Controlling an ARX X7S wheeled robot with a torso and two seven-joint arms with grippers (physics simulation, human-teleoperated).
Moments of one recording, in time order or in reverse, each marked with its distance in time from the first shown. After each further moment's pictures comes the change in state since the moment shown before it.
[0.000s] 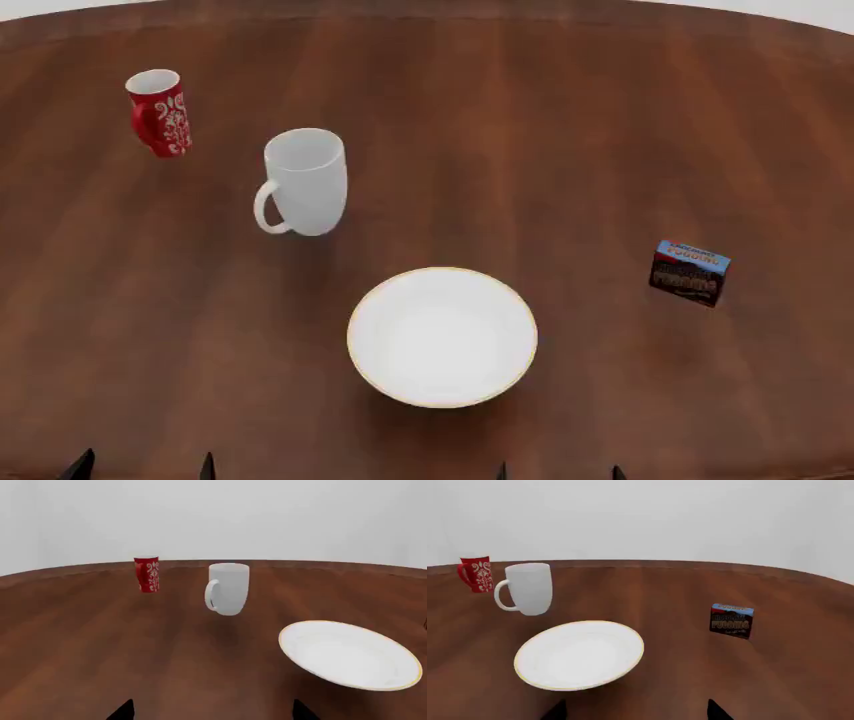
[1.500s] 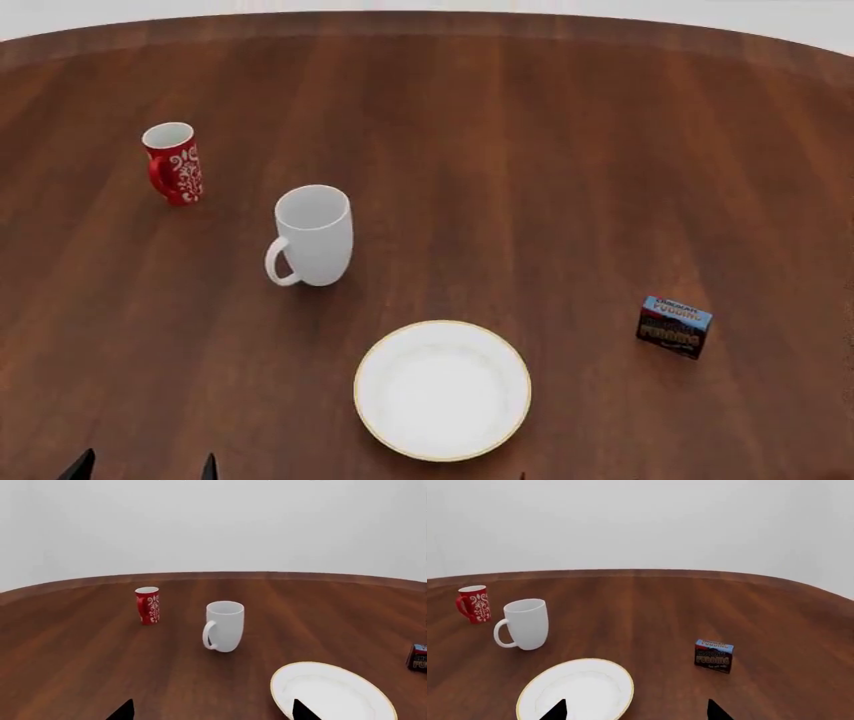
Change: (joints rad) left arm 0.013 -0.110 0.139 0.035 -0.099 0.012 -0.135; right arm -0.045 0.118 -0.098 -0.041 0.121 -0.028 0.131
